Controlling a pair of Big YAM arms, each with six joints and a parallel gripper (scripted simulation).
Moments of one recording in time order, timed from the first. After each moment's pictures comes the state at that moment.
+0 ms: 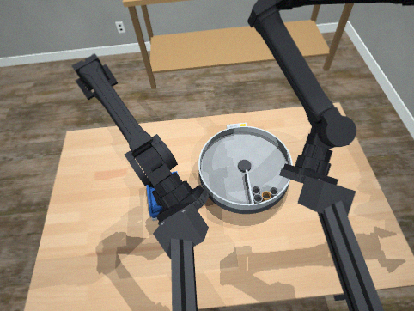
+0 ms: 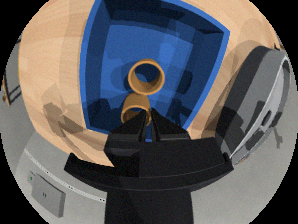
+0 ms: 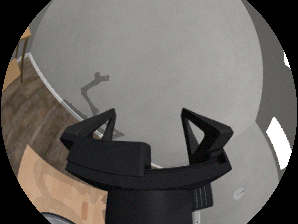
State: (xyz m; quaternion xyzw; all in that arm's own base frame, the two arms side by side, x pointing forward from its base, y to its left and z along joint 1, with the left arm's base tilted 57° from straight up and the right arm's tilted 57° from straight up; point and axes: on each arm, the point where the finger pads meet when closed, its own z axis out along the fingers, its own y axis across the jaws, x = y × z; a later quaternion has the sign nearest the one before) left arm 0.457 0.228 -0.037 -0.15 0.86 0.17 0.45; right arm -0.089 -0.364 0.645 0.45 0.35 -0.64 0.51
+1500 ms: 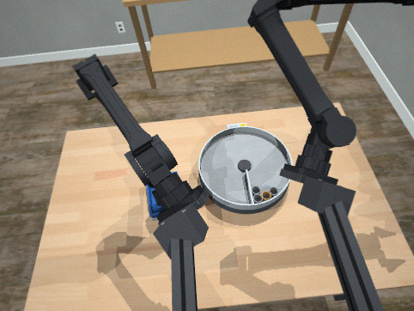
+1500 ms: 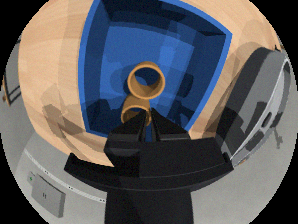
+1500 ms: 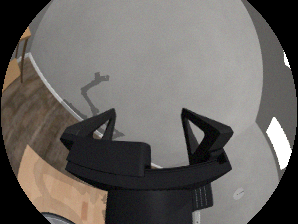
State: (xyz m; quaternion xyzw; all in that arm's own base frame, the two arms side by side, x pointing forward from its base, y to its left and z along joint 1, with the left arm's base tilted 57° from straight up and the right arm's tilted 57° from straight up) left arm 0.462 0.230 -0.036 -0.15 0.86 0.17 0.45; right arm -0.089 -0.364 0.645 0.45 0.35 -0.64 0.51
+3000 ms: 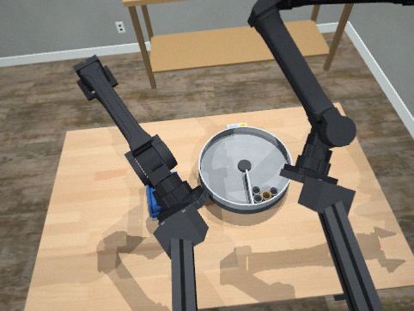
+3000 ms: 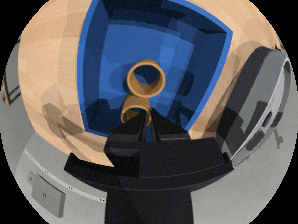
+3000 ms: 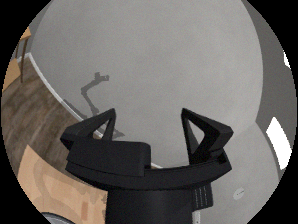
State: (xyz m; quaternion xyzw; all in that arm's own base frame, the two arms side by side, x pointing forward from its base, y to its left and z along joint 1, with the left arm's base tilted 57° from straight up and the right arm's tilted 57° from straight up) left arm 0.462 0.230 -0.039 -0.15 0.86 0.17 0.45; right arm -0.089 -0.364 0.645 0.45 0.35 -0.64 0.51
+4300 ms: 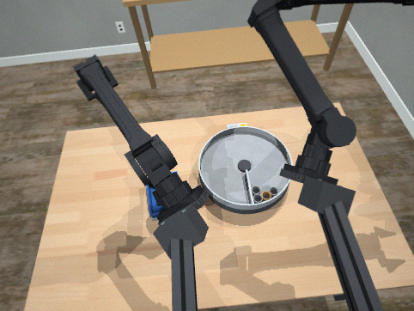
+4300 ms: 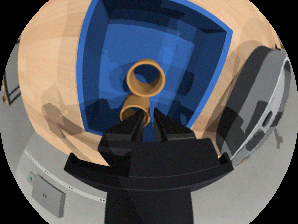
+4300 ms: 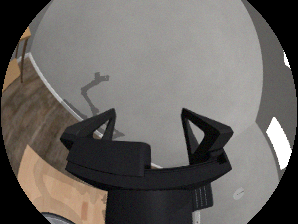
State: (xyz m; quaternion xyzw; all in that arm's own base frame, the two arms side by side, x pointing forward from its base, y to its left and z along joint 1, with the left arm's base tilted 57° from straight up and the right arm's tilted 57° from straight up) left arm 0.461 0.230 -0.040 -0.15 0.86 0.17 0.45; right arm -0.089 -0.364 0.645 0.45 0.35 -0.64 0.51
